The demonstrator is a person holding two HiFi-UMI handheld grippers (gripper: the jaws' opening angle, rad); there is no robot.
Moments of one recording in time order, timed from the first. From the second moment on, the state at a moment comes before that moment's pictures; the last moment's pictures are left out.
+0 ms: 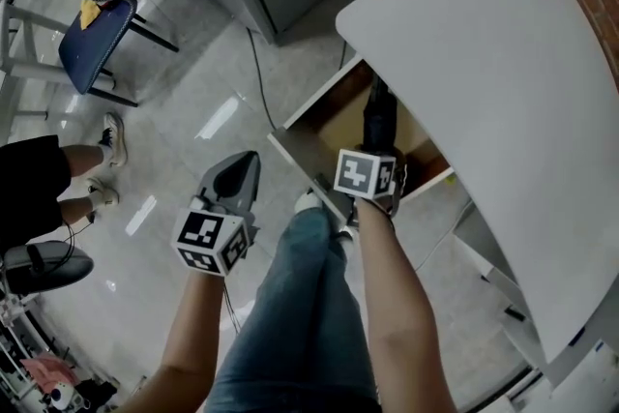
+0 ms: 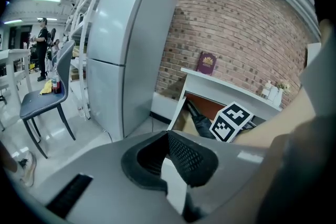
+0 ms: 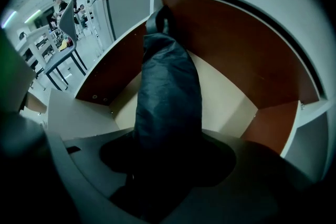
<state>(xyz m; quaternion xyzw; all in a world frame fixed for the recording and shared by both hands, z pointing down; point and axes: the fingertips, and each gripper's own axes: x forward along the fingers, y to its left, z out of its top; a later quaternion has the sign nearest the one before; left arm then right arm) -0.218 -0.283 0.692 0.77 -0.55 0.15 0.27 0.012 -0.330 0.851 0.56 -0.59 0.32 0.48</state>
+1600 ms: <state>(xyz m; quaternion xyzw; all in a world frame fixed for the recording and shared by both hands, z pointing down) -0.189 -0.235 0.499 0.79 -0.57 0.12 0.21 -0.002 -0.248 0.639 0.39 -0.73 0.24 0.51</state>
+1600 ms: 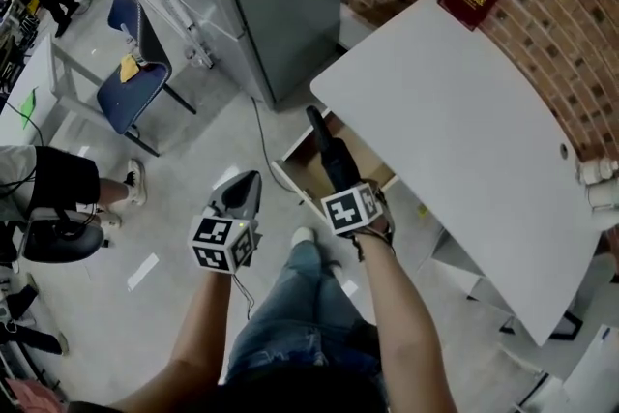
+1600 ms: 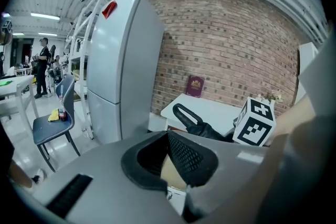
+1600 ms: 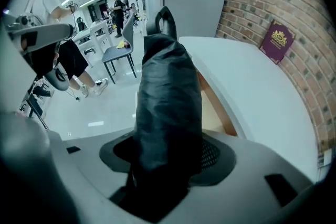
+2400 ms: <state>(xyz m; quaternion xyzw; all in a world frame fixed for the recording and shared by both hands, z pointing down) -0.173 -0.243 0.392 0.81 -0.57 0.08 0.13 -0.007 -0.248 0.496 0.40 -0.80 0.19 0.41</state>
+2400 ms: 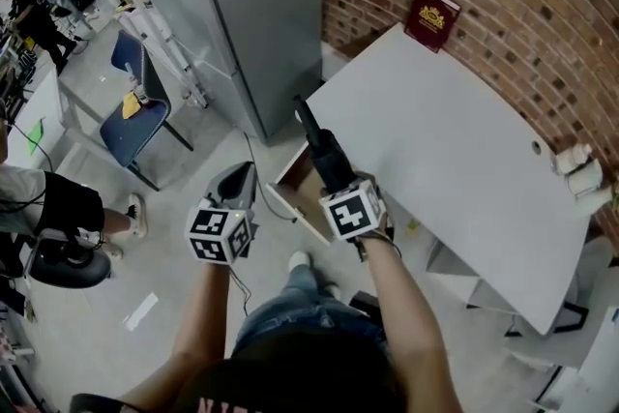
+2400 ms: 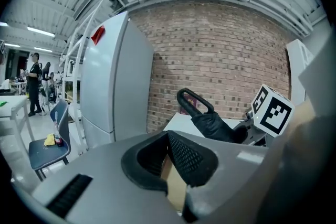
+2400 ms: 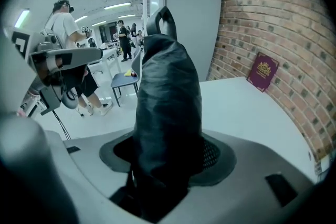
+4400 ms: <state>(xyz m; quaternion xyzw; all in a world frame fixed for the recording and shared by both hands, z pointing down) -0.129 -0.287 0.225 0.83 -0.55 0.01 -0.09 0.127 -0.255 0.213 0.64 -0.76 -0.10 0.03</state>
